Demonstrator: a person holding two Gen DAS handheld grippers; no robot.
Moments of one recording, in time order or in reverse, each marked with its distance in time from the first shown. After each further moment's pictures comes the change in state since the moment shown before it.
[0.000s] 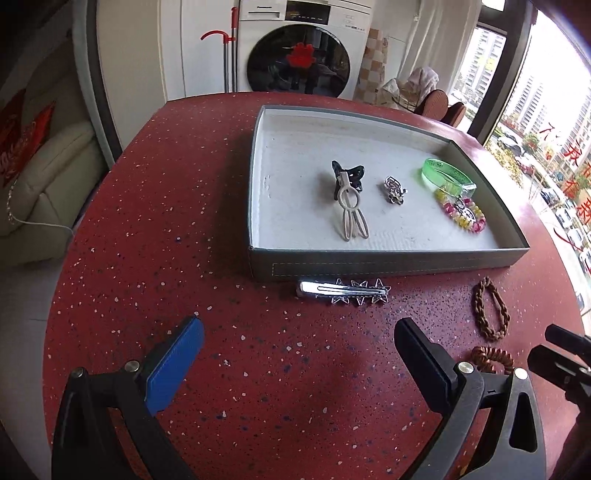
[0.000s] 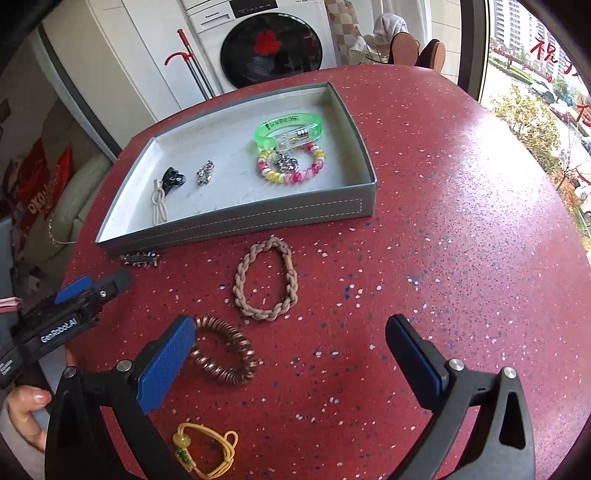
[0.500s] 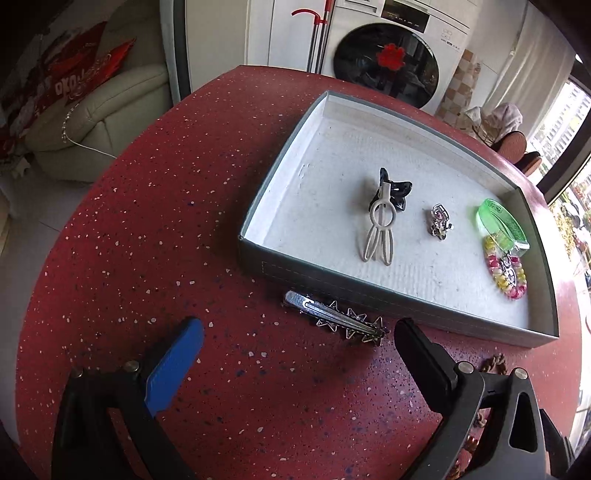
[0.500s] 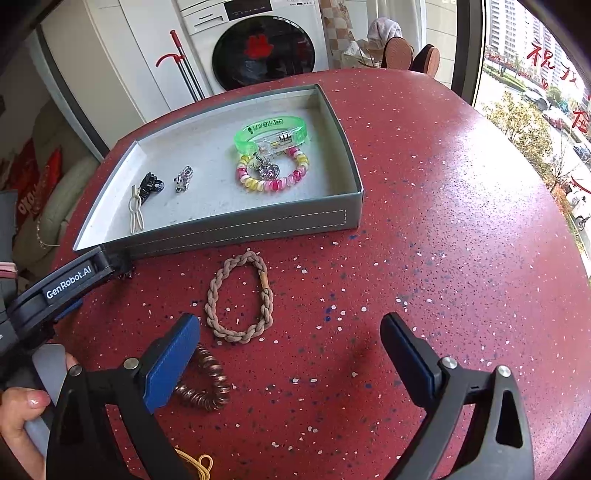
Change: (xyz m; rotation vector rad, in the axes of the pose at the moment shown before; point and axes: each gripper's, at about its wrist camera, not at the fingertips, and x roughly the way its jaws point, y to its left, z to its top) left arm 0.027 -0.027 0.009 -0.304 0.038 0.190; right arm 0.016 -0.008 0.007 -0.012 -0.020 -0.029
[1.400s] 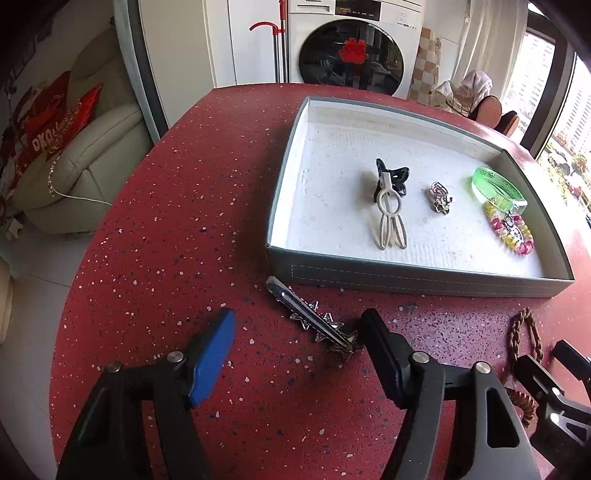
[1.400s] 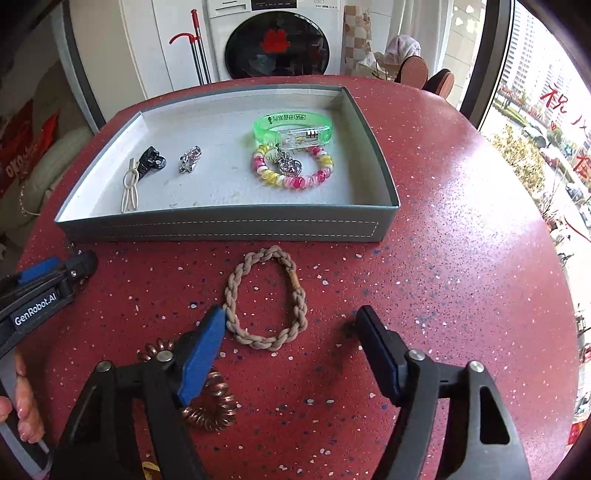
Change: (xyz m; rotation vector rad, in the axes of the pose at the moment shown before) left arm -0.007 0.015 0.000 0.221 -0.042 -0.005; right arm 0.019 0.034 0.000 -0.140 -0.004 -0.122
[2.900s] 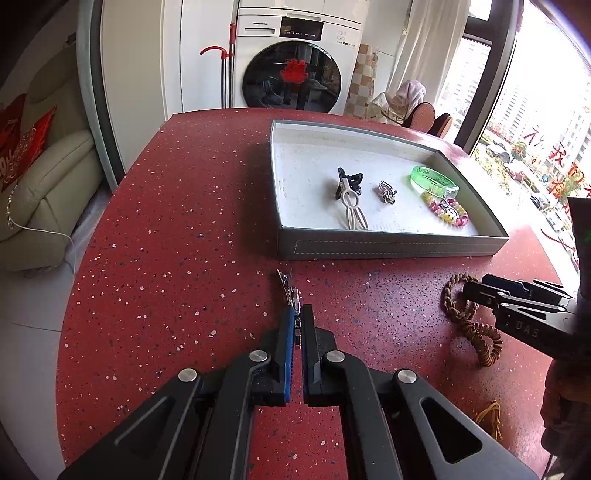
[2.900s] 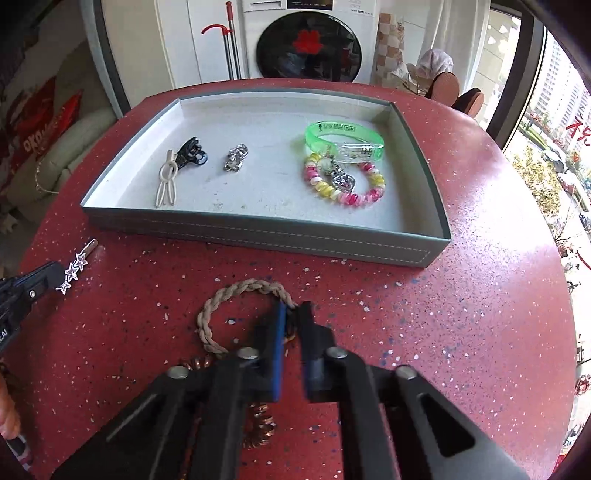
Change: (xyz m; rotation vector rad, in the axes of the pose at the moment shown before) left arm -0.039 0.040 -0.018 0.120 -0.085 -0.236; right arm -0.005 0.029 0.009 -0.087 0.001 0.054
